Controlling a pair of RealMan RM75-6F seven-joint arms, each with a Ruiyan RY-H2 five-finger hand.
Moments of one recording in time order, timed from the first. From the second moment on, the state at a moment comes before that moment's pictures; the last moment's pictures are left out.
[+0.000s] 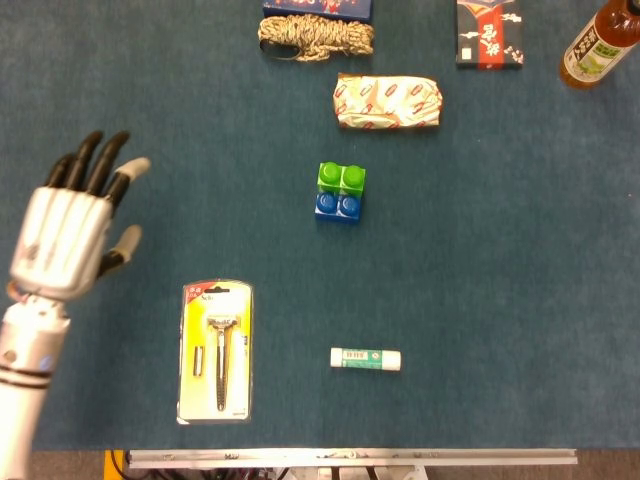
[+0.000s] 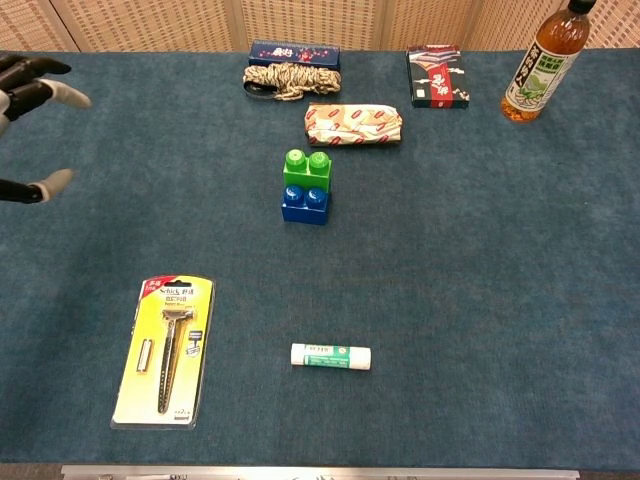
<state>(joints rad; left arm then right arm) -0.46 -1.27 0.21 -1.79 1.40 1.66 0.44 -0.01 -0.90 0.10 -1.78 -1.39 1.52 -0.01</state>
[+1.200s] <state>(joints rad) -0.19 -1.19 0.09 -1.61 1.58 1.72 0.28 -0.04 -0.94 0.10 -1.80 -1.43 1.60 -0.12</state>
